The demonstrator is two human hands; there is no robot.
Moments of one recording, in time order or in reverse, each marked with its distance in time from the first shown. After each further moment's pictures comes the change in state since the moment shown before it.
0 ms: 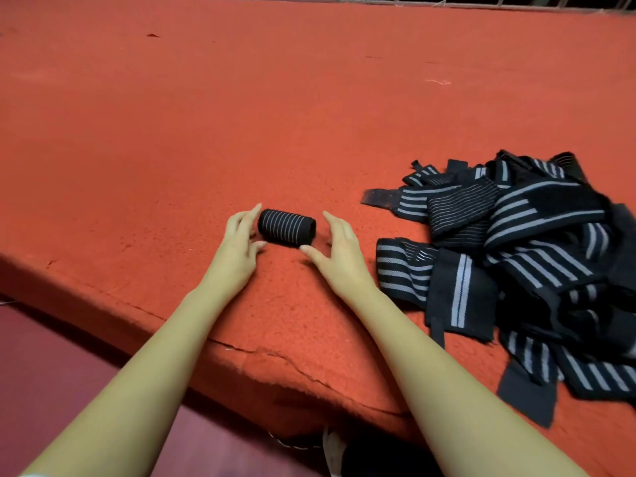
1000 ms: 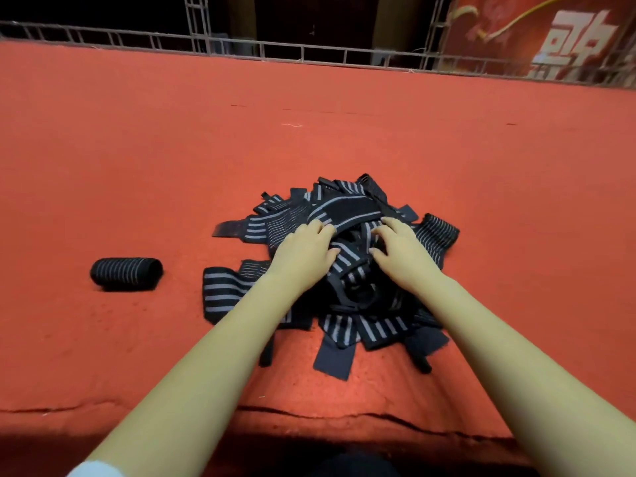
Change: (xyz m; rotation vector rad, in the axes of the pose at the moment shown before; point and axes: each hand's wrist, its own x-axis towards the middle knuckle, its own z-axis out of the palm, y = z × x) left_hand 0.001 0.295 0.154 0.390 -0.289 0.487; right_hand -0.112 0.091 -0.293 -0.648 0.133 0.293
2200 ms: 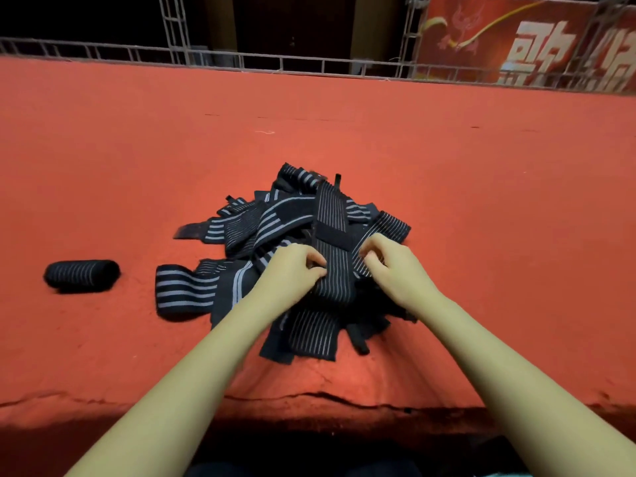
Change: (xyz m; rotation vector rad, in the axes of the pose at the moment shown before) left_hand -0.029 0.080 -0.003 -0.434 -0.012 -0.118; right_hand -0.074 0.052 -0.031 0.337 0.141 -0.057
